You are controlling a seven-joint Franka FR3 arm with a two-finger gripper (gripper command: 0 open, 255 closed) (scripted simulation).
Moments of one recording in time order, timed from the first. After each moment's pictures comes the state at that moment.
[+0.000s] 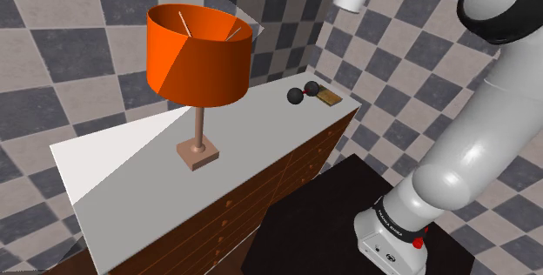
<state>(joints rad) -0.06 0.15 -0.21 -1.05 0.05 1.23 -0.31</state>
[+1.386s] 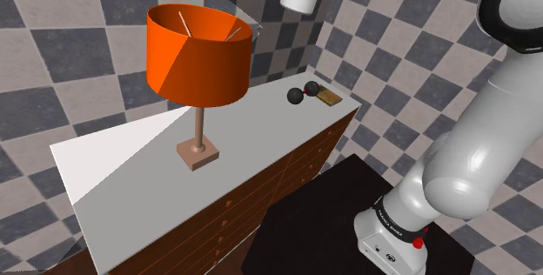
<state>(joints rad) 0.21 0.11 -0.02 -1.14 0.00 1.29 0.14</state>
